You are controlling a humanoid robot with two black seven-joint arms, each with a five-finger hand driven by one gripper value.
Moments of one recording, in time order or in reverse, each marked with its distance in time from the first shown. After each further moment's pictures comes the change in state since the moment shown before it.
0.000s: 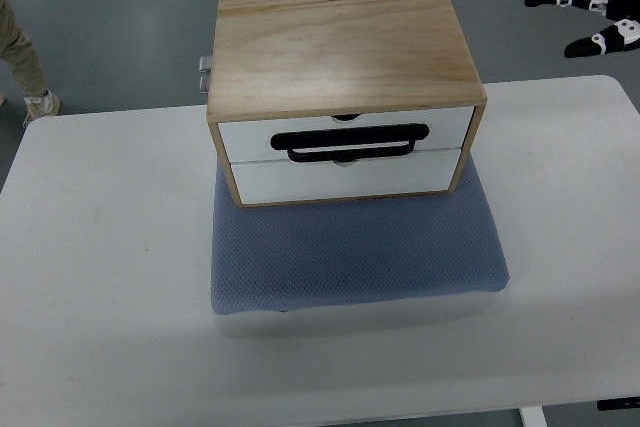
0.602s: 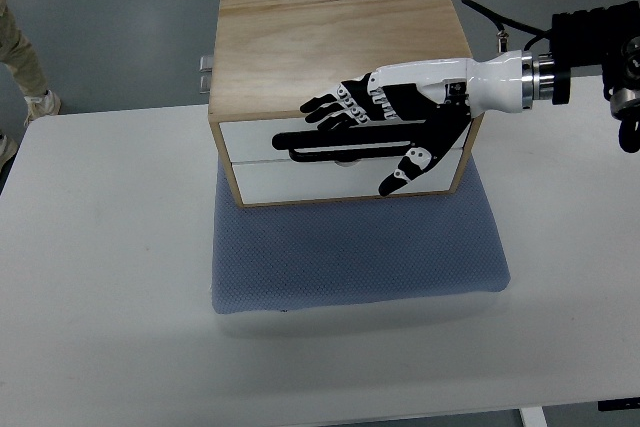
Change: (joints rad) left arm 0.000 0.000 0.000 0.000 0.000 0.000 0.000; right arm -0.031 0.456 0.000 -0.007 -0.238 -0.098 -0.123
